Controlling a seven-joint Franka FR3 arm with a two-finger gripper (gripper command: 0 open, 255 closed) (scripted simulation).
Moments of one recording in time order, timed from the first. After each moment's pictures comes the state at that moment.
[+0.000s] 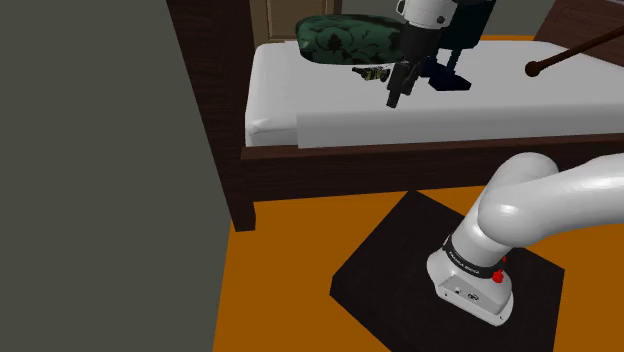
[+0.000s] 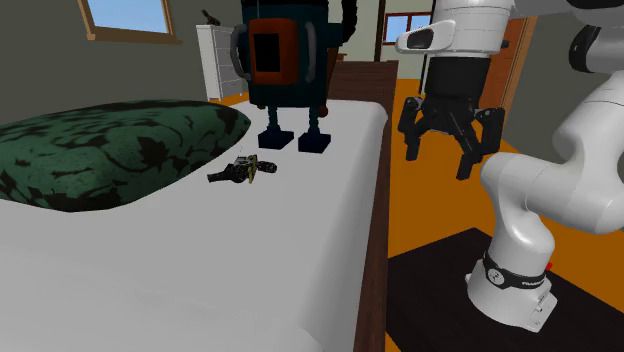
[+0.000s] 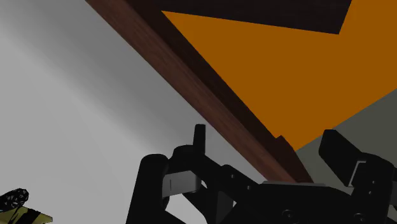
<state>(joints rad) -0.01 -0.82 -0.06 -2.41 -0.02 1.64 -0.15</state>
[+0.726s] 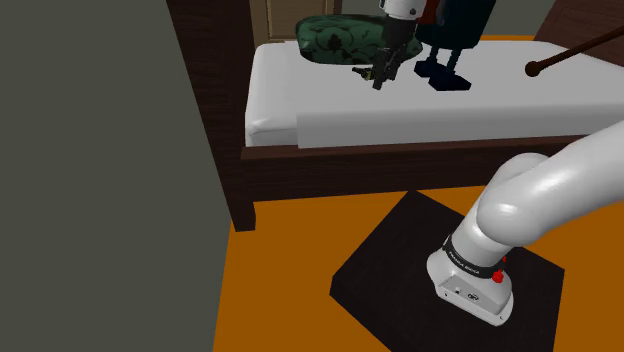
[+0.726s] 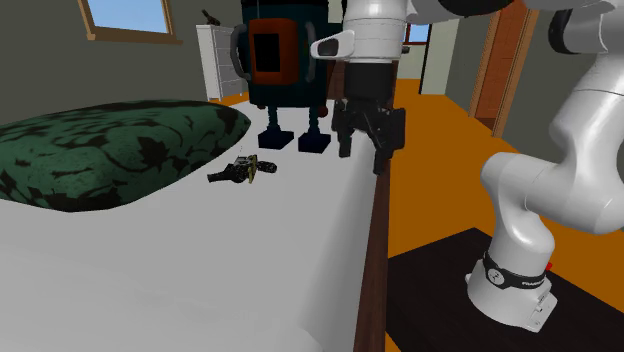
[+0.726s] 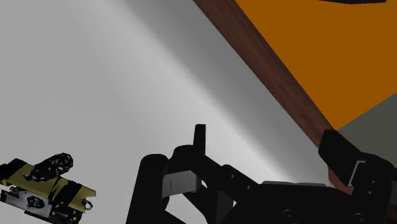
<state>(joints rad) -0.03 -0.50 -0.19 -2.19 -0.06 1.73 -0.28</state>
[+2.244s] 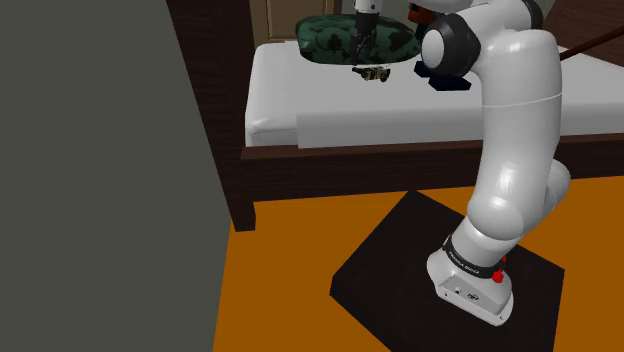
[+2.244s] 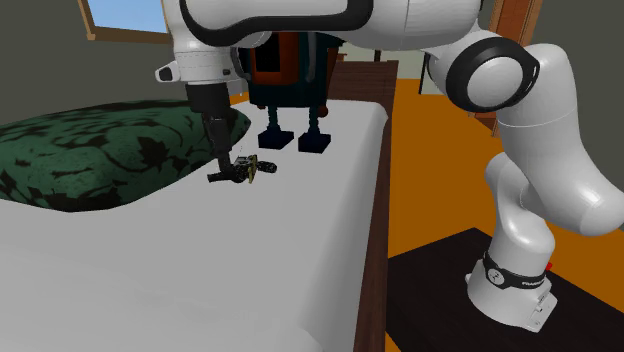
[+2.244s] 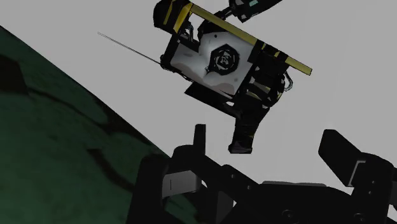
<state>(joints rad) -0.23 0.52 -0.38 -1.09 0.20 1.53 -0.63</state>
